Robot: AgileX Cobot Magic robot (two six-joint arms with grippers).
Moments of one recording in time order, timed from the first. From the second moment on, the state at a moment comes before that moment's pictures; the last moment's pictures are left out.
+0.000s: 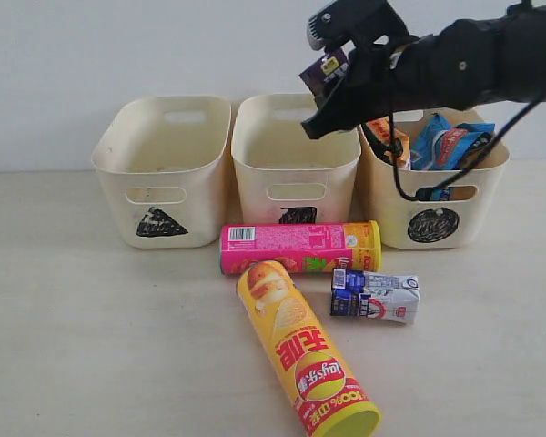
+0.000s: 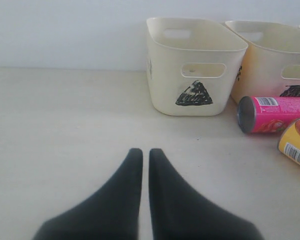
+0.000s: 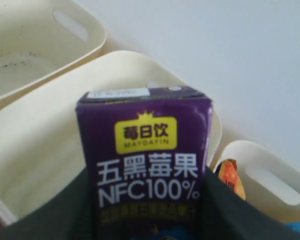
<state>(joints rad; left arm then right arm) -0.09 0.00 0.00 -0.04 0.29 -0.02 0.42 1.84 -1.39 0.07 0.05 -0.45</state>
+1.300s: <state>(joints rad) -0.09 0.00 0.00 -0.04 0.29 -0.02 0.42 2.14 -1.82 0.06 0.40 -0.43</state>
